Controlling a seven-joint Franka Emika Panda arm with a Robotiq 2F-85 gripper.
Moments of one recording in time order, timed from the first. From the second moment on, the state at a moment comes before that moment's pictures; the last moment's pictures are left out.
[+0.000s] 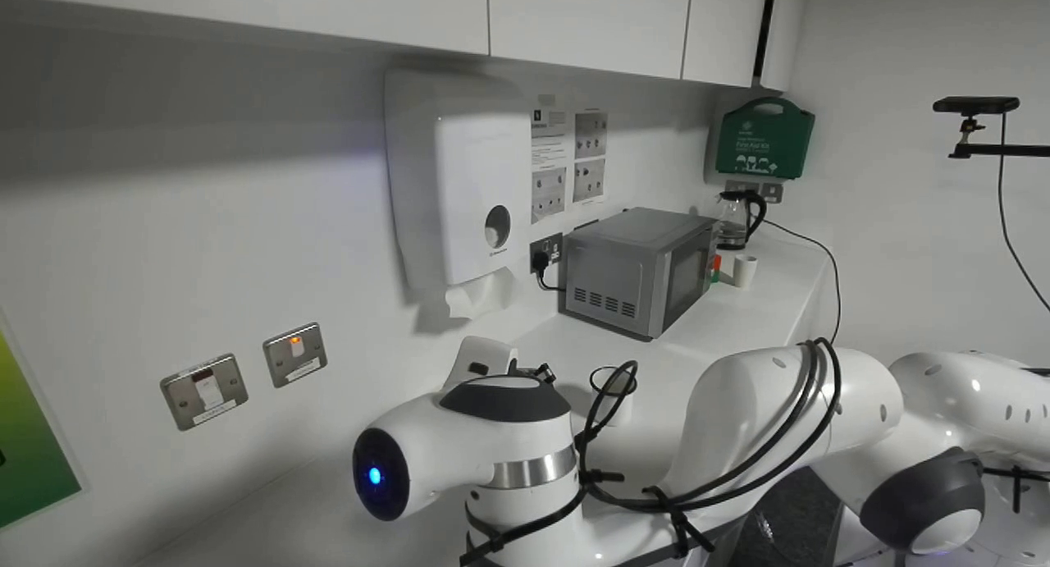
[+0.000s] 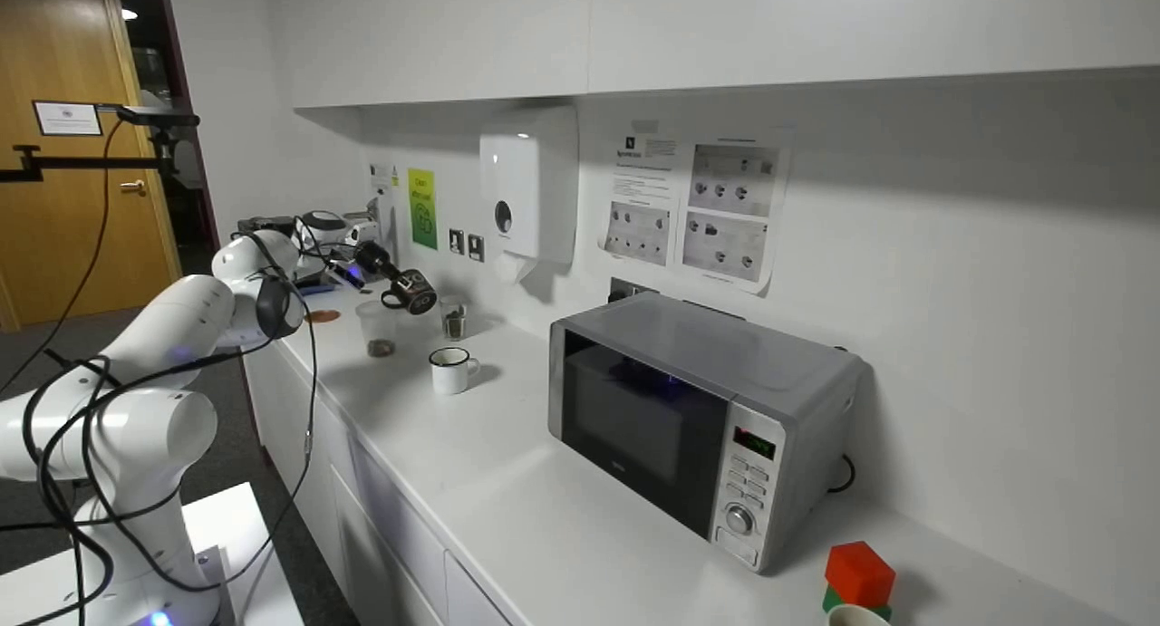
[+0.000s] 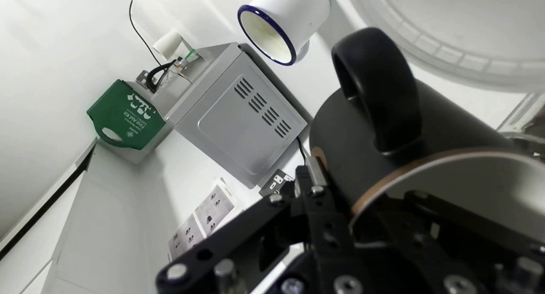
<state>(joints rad) 0.96 1.20 -0.15 -0.36 -0.99 1.02 1.07</state>
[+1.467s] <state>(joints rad) 0.83 1.13 -0.19 -0.36 -0.67 1.10 1.37</state>
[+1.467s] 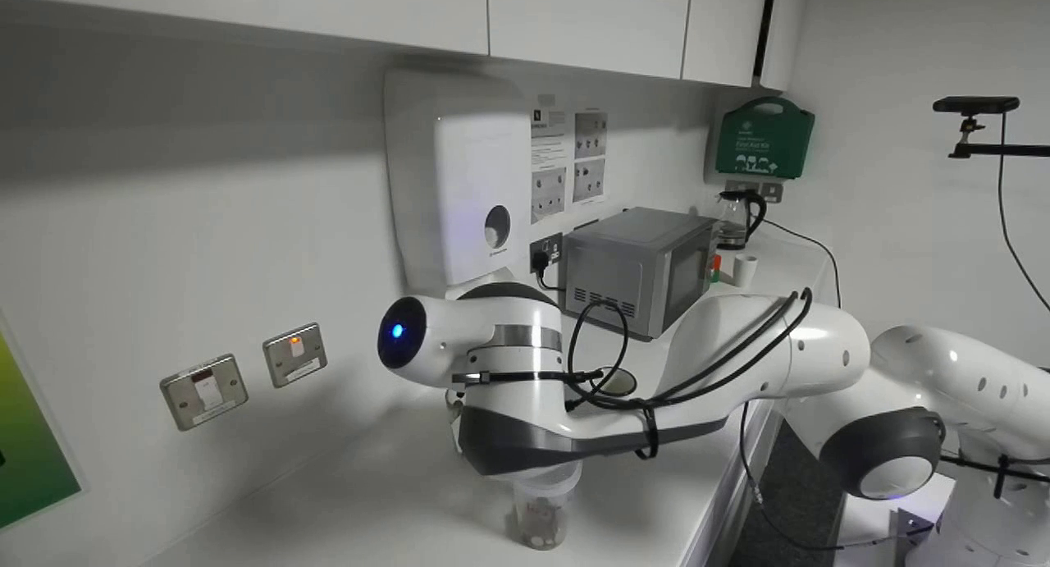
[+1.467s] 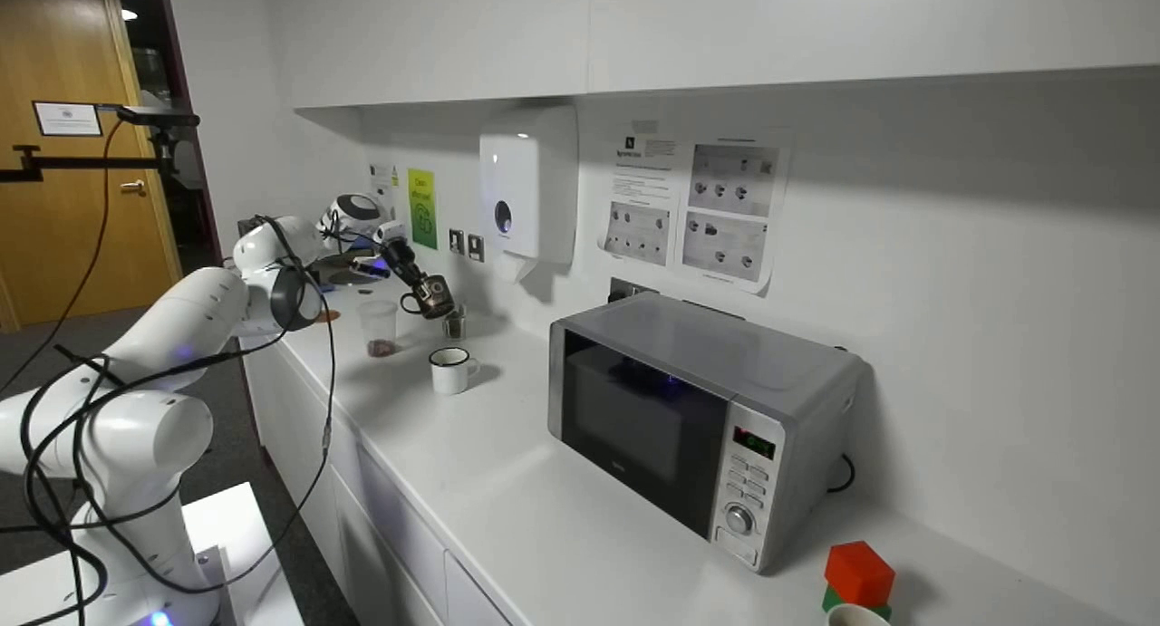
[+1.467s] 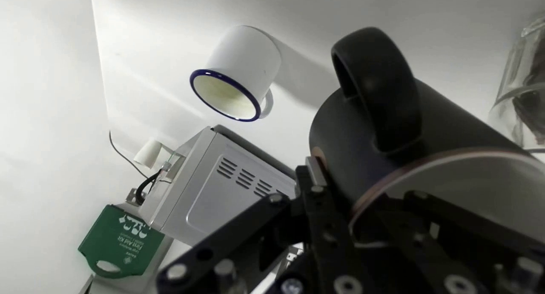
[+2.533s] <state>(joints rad) 0.76 1.12 -0.20 -0.36 -0.49 1.25 1.50</state>
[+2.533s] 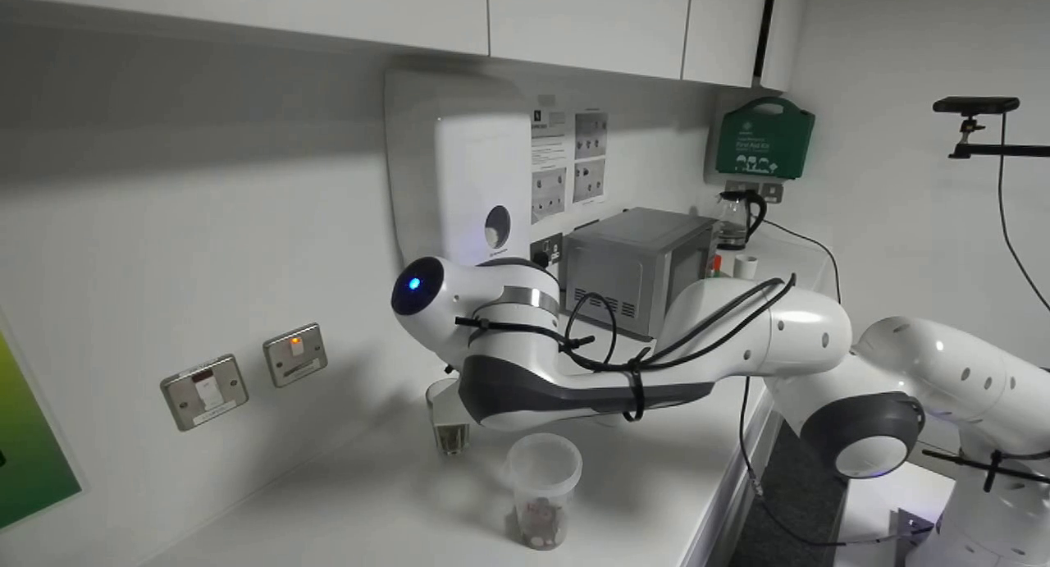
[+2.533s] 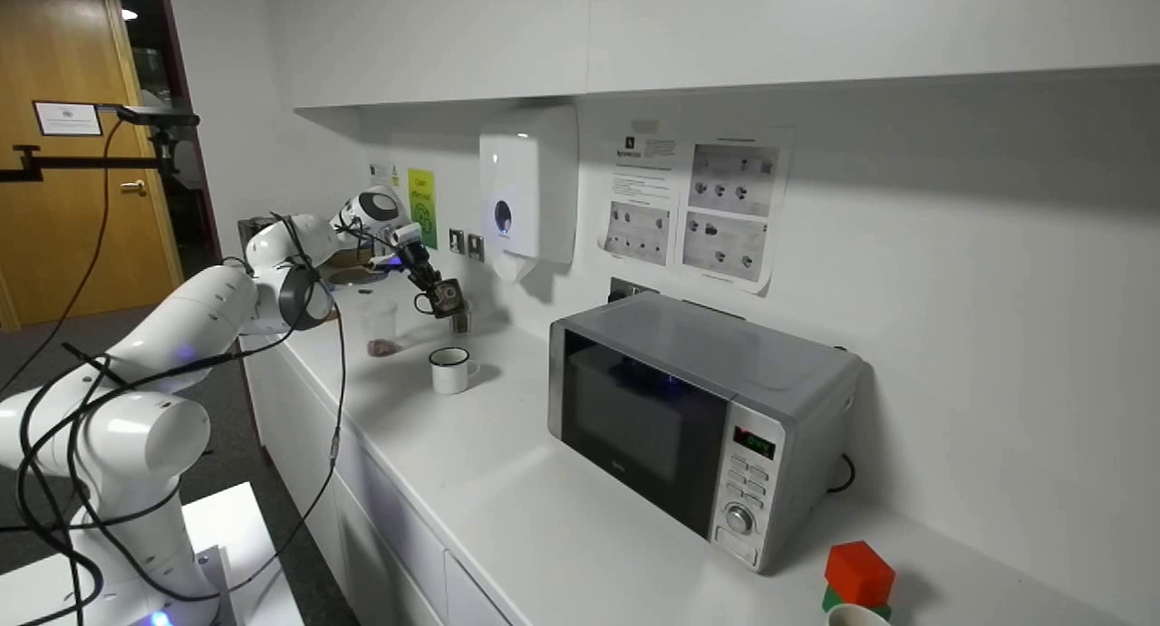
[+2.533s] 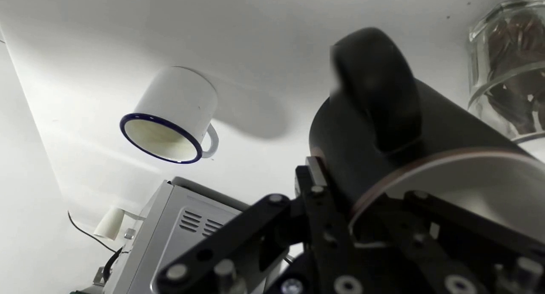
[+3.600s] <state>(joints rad) 0.74 1.14 -0.20 -0.36 -0.43 1.25 1.52</state>
